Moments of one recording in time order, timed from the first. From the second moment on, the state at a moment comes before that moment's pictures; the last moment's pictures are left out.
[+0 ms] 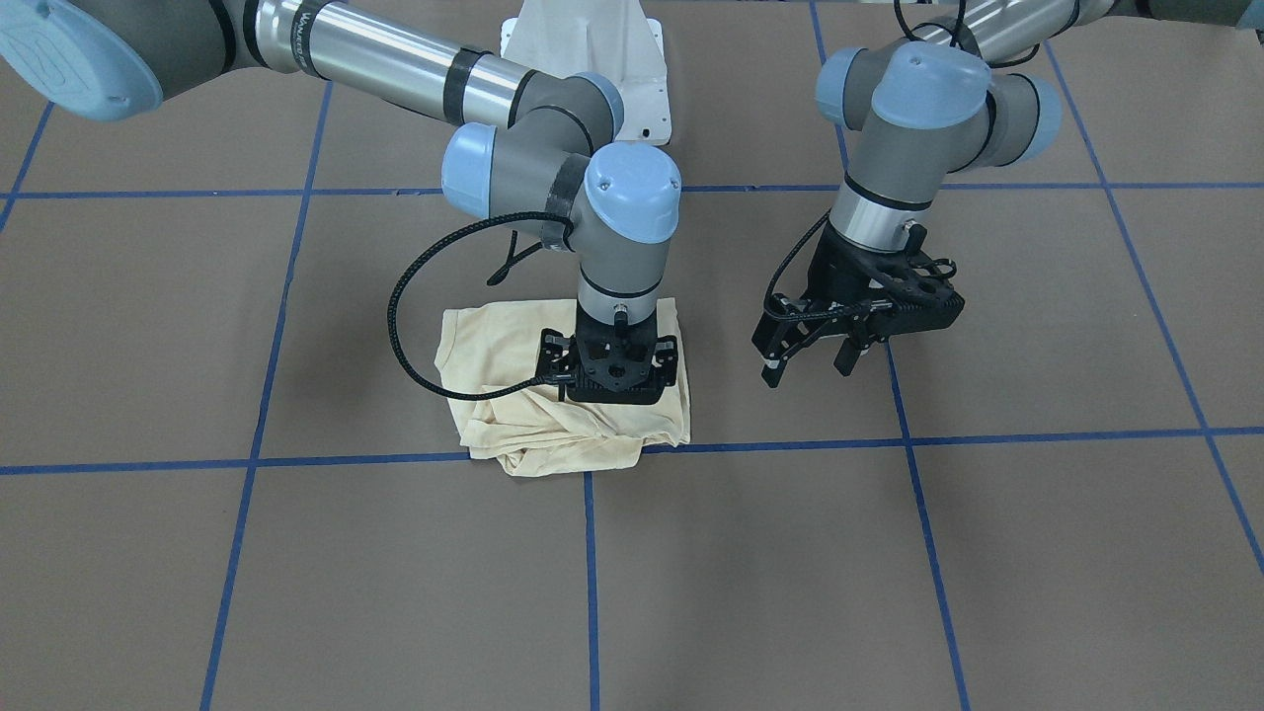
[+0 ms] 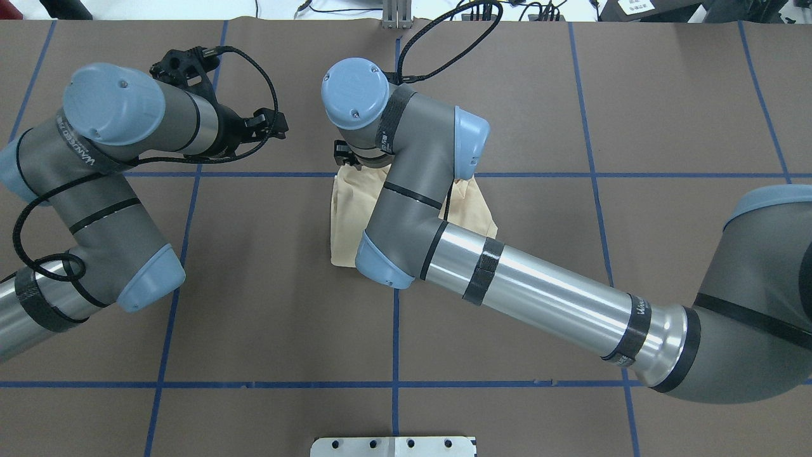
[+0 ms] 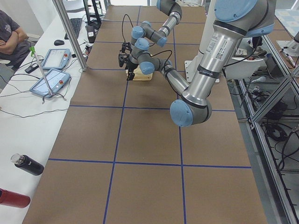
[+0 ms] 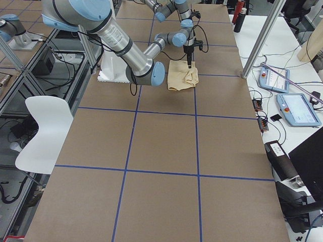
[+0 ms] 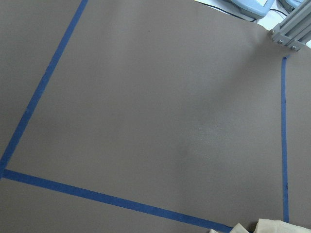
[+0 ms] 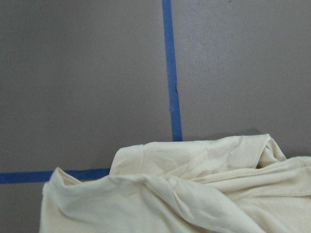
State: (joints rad) left arm -0.75 -2.04 -1.75 -1.94 -1.76 -1.40; right arm 0.56 -0.52 1.17 -1.55 1.75 1.20
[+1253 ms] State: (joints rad) left arm -0.76 -2.04 -1.75 -1.94 -1.76 -1.40; right arm 0.58 -0.53 1.04 -1.40 1.84 1.19
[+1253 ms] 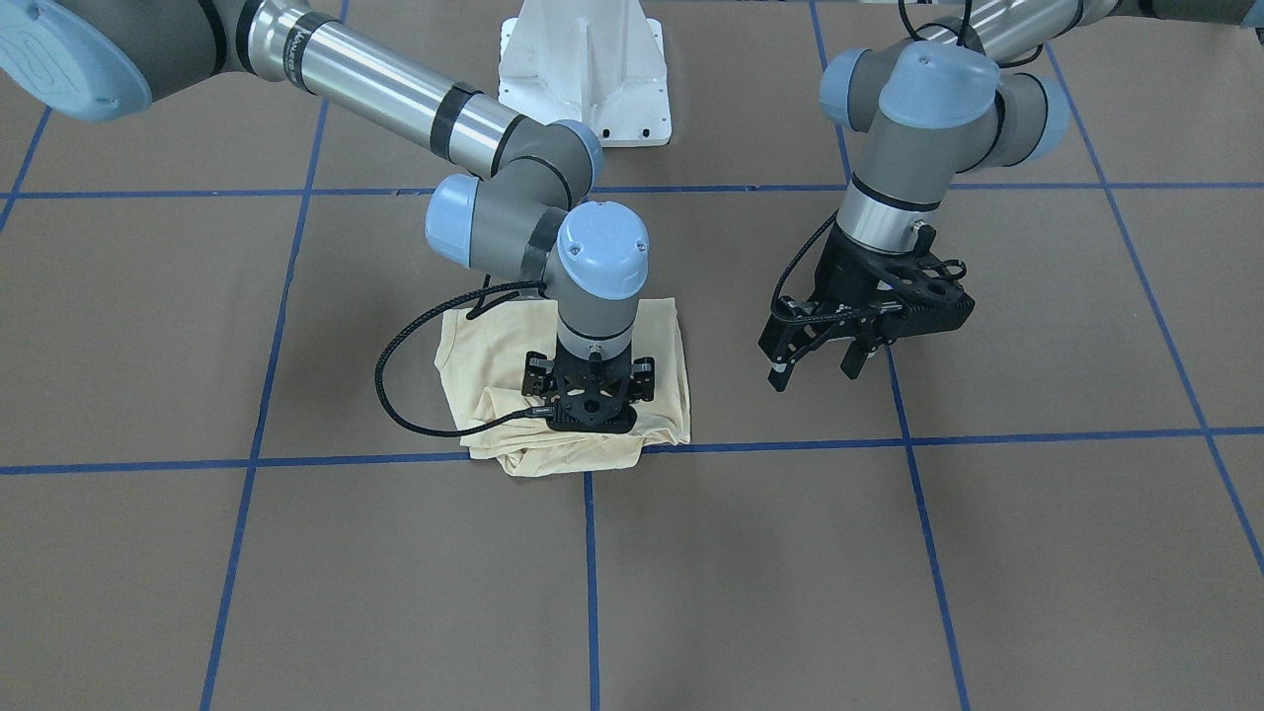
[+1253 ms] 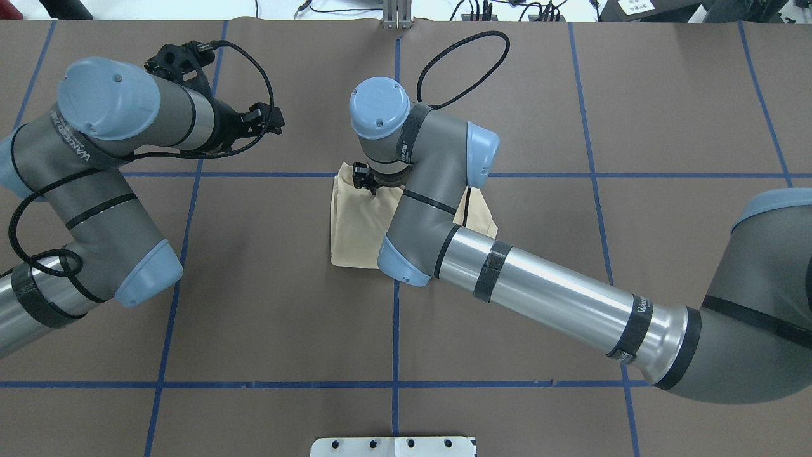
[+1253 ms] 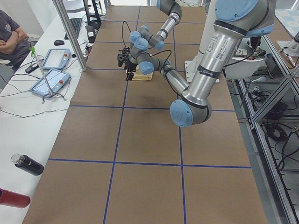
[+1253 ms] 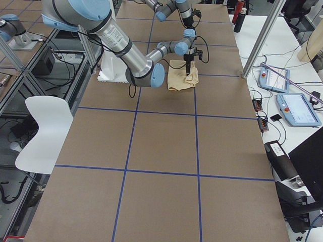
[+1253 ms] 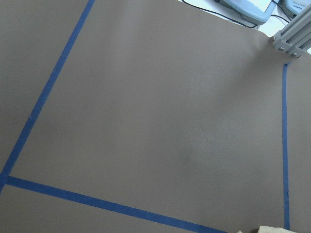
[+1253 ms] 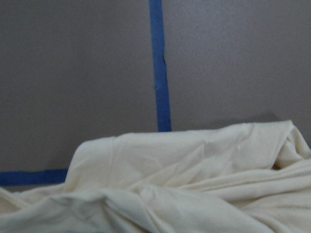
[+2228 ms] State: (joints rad) left arm -0.77 -2.03 -1.75 -1.94 -1.76 -1.40; right arm 0.62 -0.51 0.92 -1.11 1.63 1.07
